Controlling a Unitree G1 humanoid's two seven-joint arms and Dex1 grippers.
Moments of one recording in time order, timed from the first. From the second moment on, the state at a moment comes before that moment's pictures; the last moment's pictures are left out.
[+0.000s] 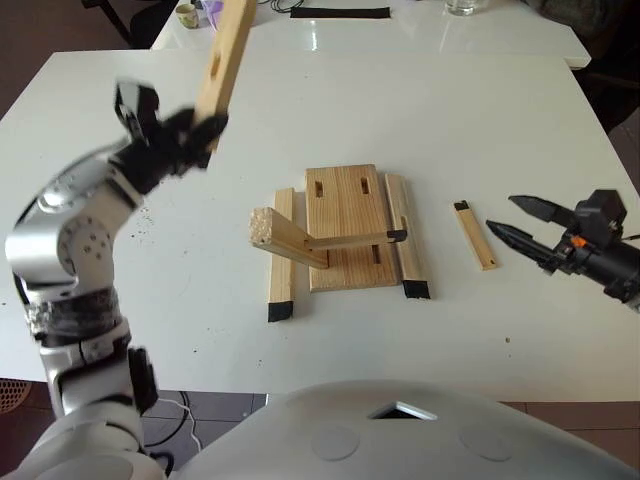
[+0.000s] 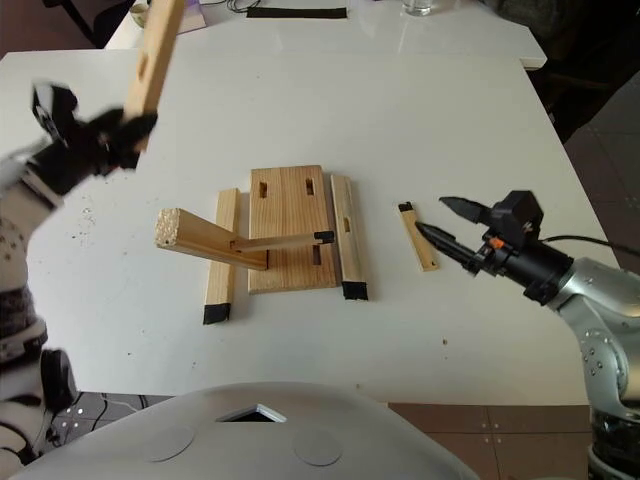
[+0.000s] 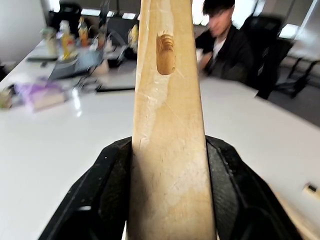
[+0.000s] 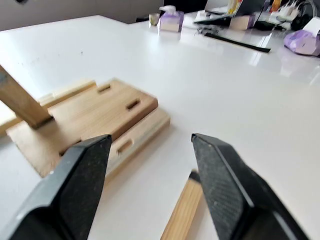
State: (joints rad) left arm -0.42 0.58 0.36 -0.26 -0.72 0.82 -0.53; right arm 0.25 -0.78 -0.44 -0.49 0.71 0.54 0.85
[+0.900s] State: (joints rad) left arm -0.44 0.75 0.27 -0.65 -1.33 0.92 -0.80; right arm -0.50 -0.87 -0.28 -0.49 1.64 0.88 0.65
